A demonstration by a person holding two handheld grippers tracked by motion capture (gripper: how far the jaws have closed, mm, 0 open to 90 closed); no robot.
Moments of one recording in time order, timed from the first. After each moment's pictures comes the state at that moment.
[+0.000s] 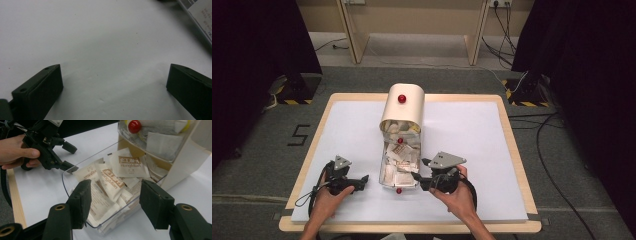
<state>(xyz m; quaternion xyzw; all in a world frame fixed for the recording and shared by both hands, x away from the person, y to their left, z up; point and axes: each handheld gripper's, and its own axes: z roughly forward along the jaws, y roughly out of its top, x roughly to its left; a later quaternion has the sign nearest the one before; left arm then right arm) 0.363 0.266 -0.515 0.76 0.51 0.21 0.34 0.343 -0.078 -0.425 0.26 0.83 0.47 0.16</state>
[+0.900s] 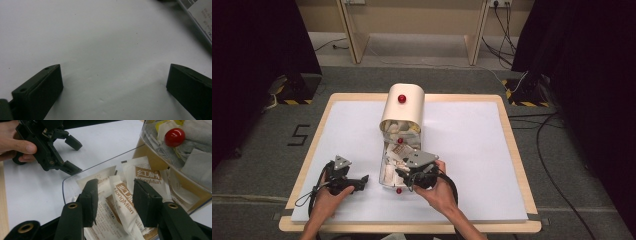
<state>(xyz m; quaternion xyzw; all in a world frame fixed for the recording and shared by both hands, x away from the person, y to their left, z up) 0.363 0.266 -0.515 0.76 0.51 0.21 0.34 0.357 -0.027 -0.433 0.21 0.86 0.44 0.18</state>
